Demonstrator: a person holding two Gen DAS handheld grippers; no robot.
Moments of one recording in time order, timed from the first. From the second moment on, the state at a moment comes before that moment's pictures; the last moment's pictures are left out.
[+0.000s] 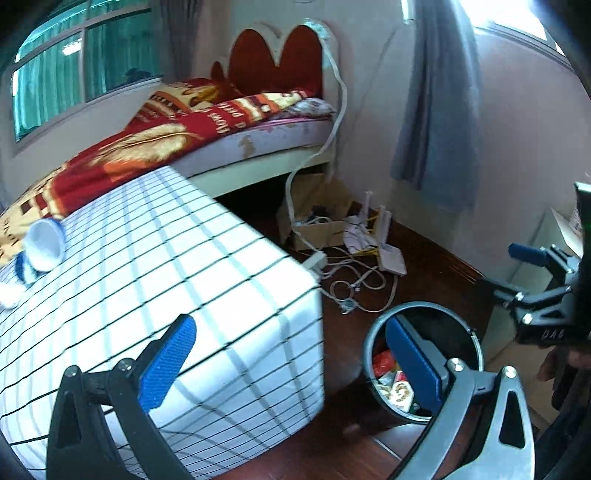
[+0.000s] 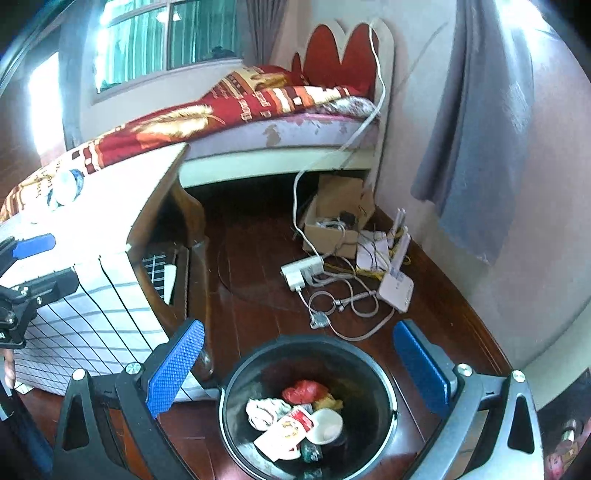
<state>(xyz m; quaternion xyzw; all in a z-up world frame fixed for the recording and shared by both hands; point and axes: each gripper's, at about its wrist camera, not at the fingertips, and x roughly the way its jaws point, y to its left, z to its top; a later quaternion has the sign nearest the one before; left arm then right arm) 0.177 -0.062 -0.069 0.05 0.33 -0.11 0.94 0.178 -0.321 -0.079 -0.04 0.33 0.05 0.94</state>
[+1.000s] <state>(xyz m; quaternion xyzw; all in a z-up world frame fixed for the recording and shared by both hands) 0.127 0.180 -0.054 -0.04 0.31 0.13 0.94 0.215 -0.079 -0.040 -0.09 0.31 0.25 0.91</state>
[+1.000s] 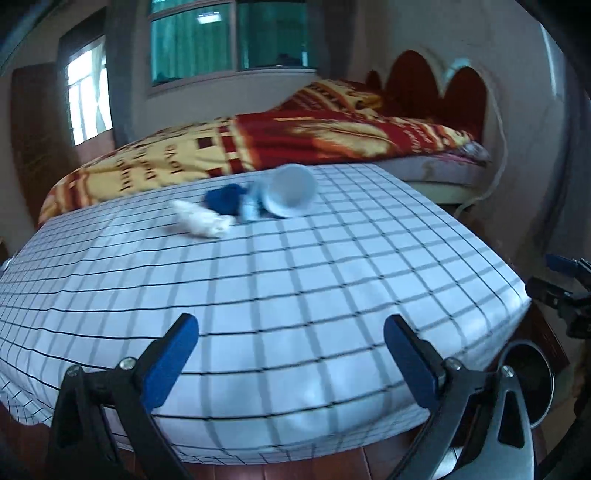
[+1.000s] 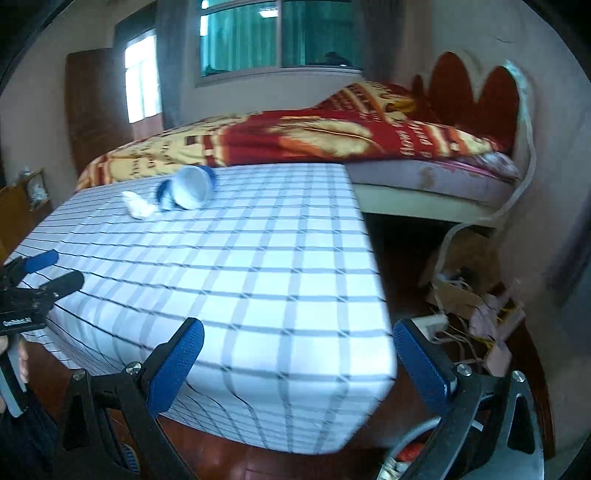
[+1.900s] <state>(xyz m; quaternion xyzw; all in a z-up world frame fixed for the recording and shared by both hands) 0.266 0.331 -0.082 -0.08 0.36 0.15 0.91 0.391 0.163 -0.058 -0.14 0.36 0.33 0.86</state>
